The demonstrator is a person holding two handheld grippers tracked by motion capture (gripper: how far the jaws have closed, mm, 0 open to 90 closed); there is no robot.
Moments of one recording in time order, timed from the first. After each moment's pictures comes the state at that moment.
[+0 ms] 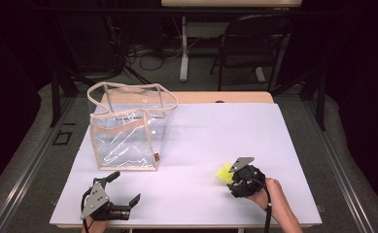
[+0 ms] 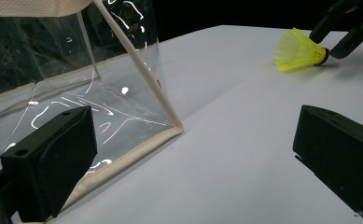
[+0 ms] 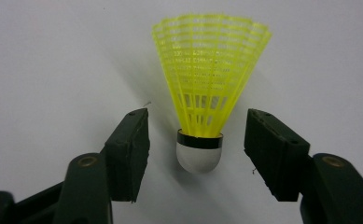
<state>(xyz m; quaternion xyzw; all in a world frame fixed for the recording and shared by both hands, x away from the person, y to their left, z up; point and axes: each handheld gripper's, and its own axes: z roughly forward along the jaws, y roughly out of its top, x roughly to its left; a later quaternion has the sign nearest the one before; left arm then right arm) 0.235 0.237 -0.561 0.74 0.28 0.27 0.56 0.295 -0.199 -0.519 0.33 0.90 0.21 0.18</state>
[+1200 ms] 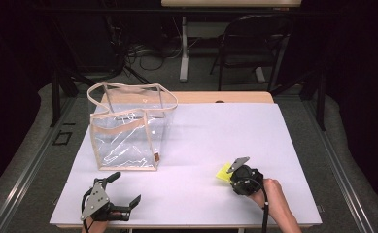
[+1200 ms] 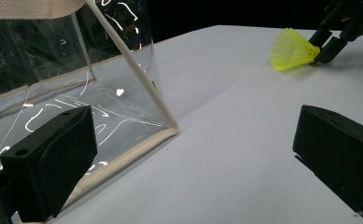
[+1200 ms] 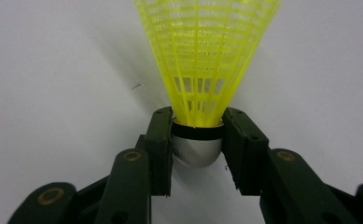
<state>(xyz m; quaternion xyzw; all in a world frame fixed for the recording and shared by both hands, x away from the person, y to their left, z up) 0.234 0.236 -0.561 0.74 0.27 0.27 0.56 0.300 -0.197 -0.529 0.33 0.91 0.17 0.17</state>
